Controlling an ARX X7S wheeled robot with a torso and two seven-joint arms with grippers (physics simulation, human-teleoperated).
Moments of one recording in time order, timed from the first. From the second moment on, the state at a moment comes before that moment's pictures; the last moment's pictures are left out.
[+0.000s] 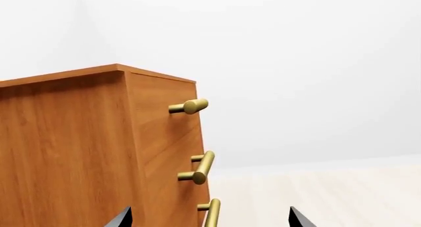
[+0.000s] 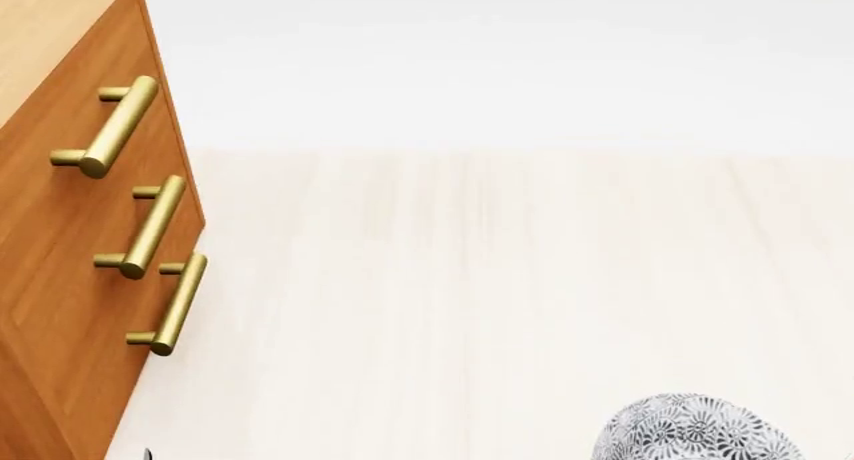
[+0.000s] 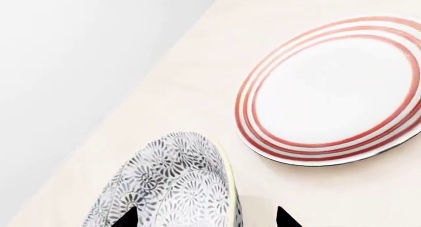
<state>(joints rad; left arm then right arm) 0.21 -0.31 0.36 0.36 0.05 0.13 -0.56 -0.19 0.33 0.00 -0.26 1.00 -0.10 0.68</state>
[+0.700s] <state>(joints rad) 0.20 -0.32 0.37 0.36 0.05 0.13 -0.57 -0.09 0.34 -0.03 -0.14 1.07 -0.01 0.69</state>
